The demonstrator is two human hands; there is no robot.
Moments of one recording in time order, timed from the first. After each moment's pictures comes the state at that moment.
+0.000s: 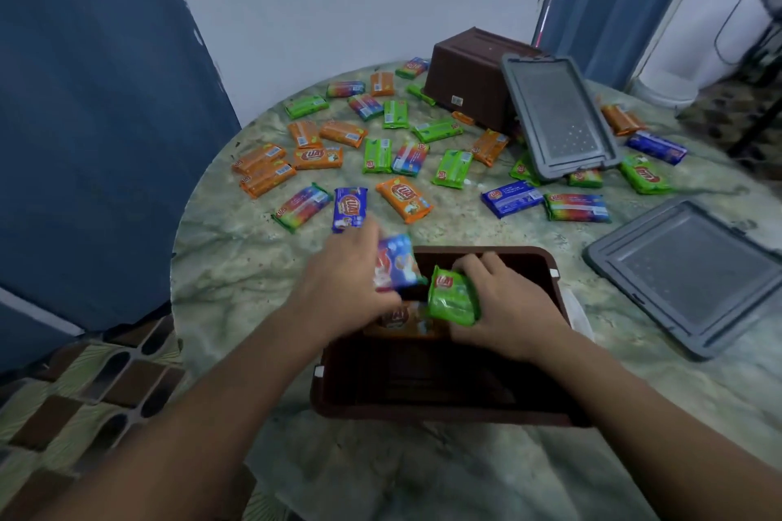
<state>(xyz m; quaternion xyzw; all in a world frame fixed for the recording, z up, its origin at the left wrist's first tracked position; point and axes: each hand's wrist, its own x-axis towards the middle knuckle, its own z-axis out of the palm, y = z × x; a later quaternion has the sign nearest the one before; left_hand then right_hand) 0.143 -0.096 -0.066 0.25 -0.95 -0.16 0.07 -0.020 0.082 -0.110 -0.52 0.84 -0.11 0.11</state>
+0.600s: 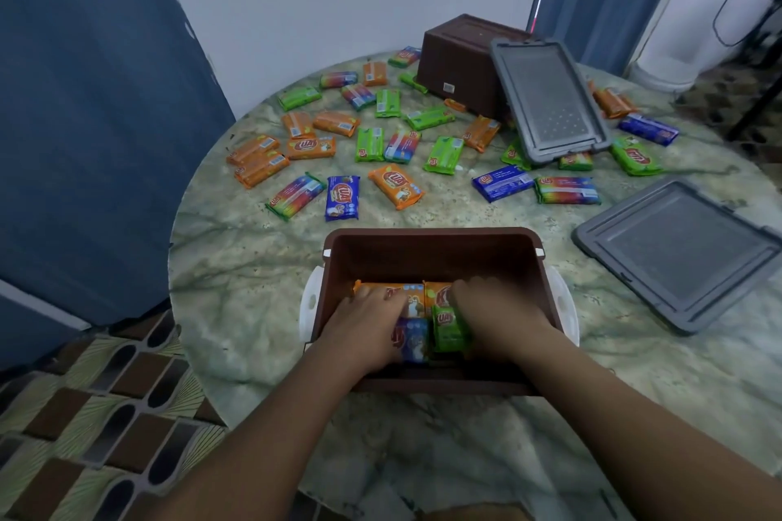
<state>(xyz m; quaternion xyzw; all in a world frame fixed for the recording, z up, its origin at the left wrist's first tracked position) 0.147 -0.044 -0.133 0.21 -0.96 -0.11 -0.12 -0.011 0.098 -0.149 -0.54 0.83 0.11 0.13</state>
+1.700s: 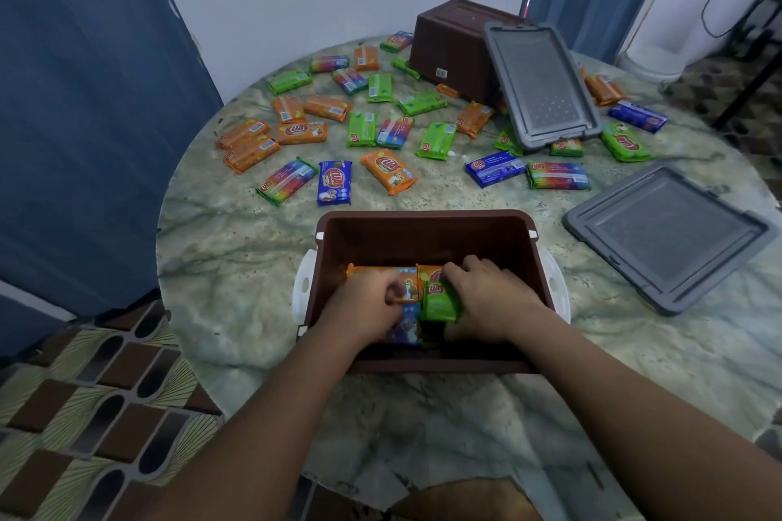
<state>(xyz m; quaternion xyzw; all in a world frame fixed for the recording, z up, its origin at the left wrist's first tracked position) 0.141 -0.050 -0.153 0.29 -0.90 -0.32 0.00 -0.008 0.097 -0.131 -0.51 0.84 0.05 0.18</state>
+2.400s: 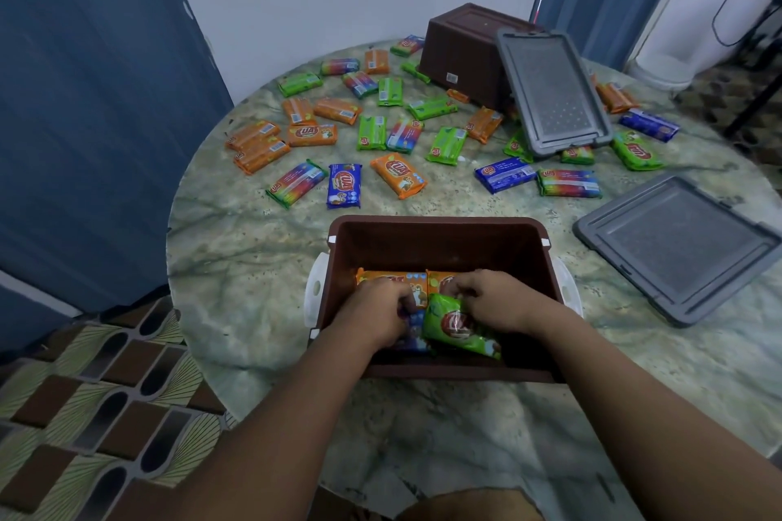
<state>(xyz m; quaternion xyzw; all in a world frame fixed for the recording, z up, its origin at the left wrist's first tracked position) 0.136 -0.056 -0.163 0.28 -0.91 -0.29 -0.06 -0.026 0.089 -0.141 -0.43 0.82 -0.13 0.35</state>
